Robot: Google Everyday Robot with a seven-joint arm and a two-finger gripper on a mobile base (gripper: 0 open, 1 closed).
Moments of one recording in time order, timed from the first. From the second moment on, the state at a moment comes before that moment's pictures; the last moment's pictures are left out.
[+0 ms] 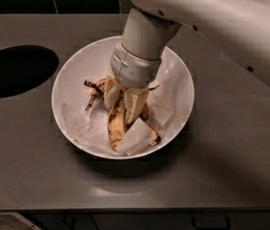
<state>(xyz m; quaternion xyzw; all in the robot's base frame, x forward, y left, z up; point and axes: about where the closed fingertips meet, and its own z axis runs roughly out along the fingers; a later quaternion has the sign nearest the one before) 0.477 0.034 0.872 -0.92 0.35 0.10 0.14</state>
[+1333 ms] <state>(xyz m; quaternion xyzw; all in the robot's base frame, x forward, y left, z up) 0.470 0.032 0.887 -0.92 0.35 0.08 0.16</state>
